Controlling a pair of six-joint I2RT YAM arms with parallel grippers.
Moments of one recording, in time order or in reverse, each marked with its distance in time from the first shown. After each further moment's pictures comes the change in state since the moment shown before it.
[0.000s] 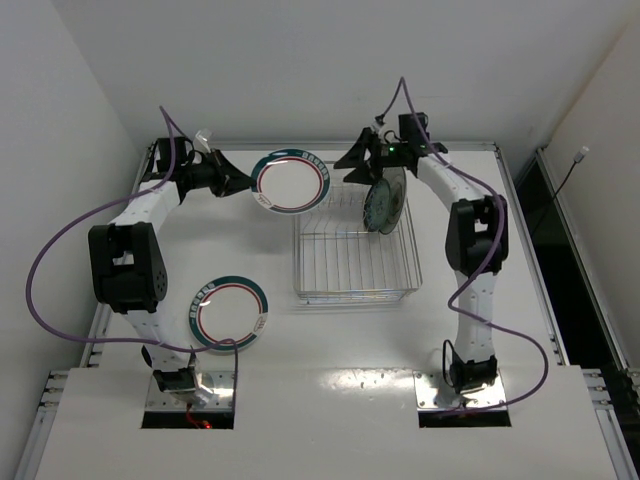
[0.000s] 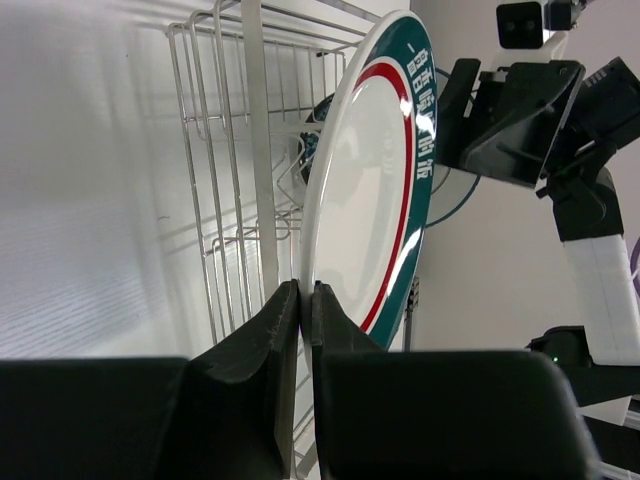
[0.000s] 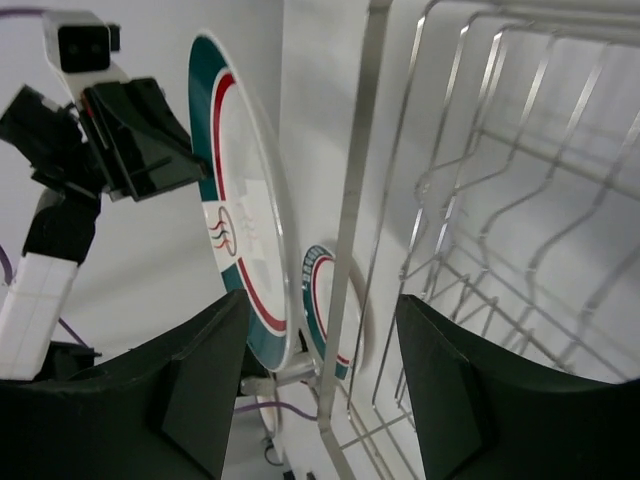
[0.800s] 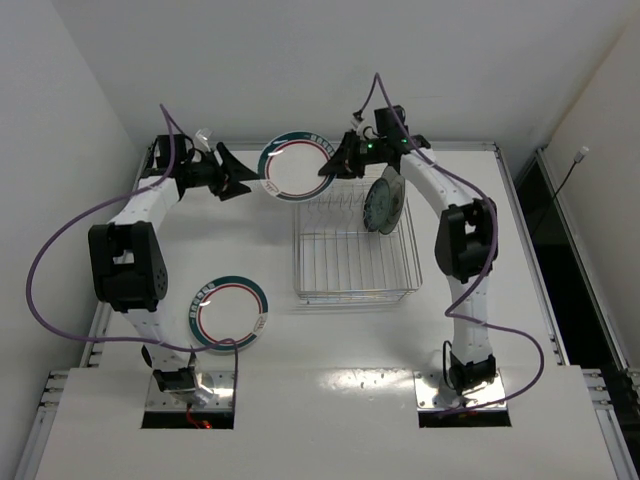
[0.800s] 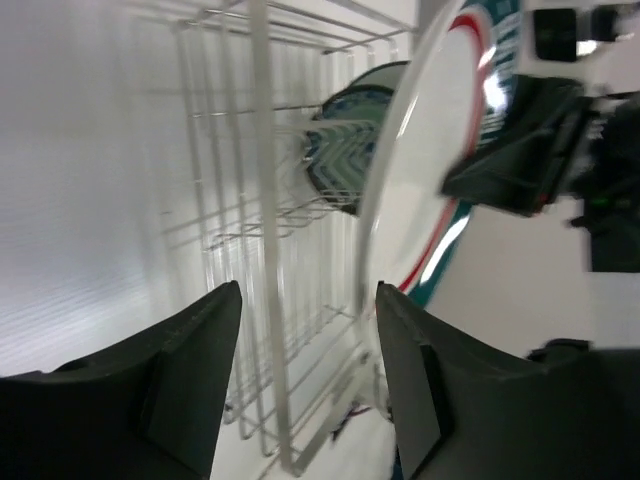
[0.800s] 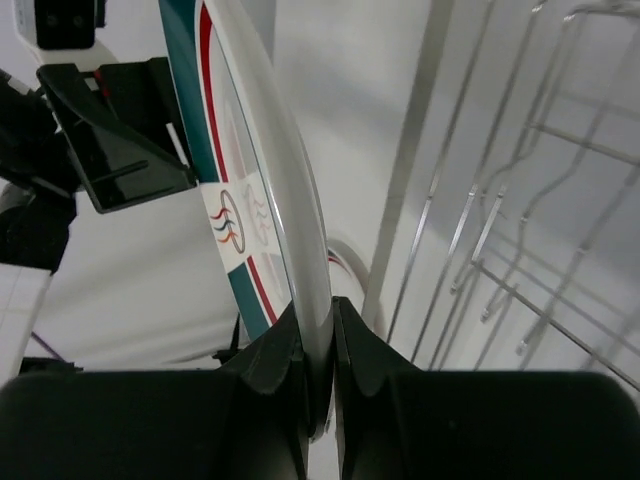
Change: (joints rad) left arm 0.000 0.005 0.017 -0.024 0.006 0.008; right arm 0.128 0.003 0.085 -0.087 0.086 0.005
